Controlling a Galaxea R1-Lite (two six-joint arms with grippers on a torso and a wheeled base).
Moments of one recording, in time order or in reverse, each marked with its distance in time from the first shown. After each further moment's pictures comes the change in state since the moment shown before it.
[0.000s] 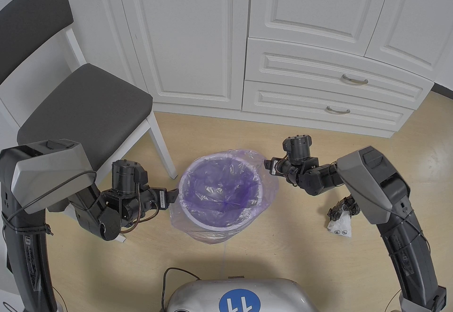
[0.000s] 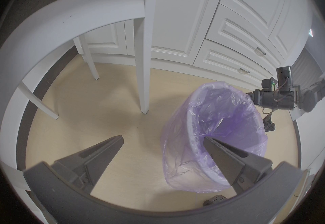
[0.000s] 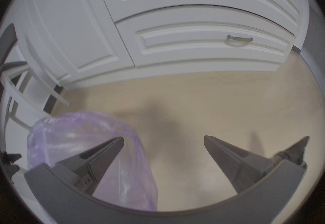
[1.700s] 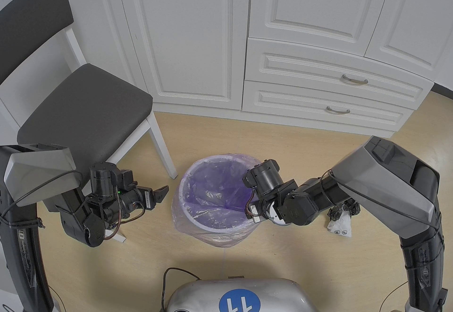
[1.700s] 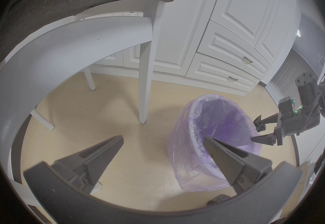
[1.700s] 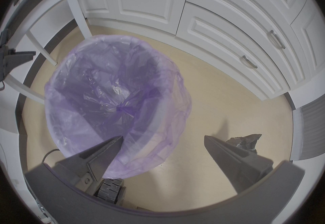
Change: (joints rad) left arm 0.092 -0.022 0.145 -0.242 -0.167 0.072; right arm 0.303 -0.344 0.499 0.231 -0.264 -0.171
